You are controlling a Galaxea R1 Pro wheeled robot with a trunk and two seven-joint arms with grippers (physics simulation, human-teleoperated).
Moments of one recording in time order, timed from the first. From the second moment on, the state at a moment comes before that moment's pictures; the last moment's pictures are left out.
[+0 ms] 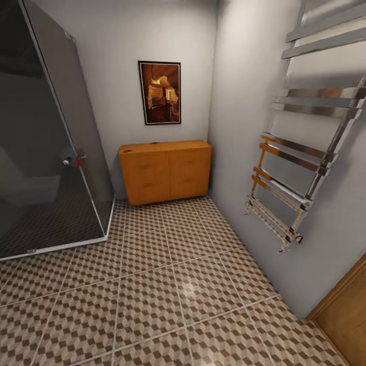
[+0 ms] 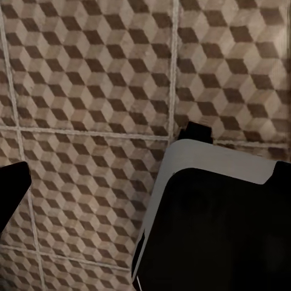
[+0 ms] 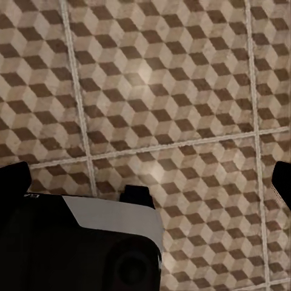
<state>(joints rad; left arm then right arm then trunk) -0.37 0.02 -0.25 0.05 0.49 0.02 0.22 -0.37 0.08 0.28 0.02 -0.12 -0.14 -0.17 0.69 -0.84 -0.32</state>
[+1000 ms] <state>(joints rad) -0.37 0.02 -0.25 0.05 0.49 0.02 0.22 -0.37 0.08 0.28 0.02 -0.11 -0.14 -0.17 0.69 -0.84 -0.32</state>
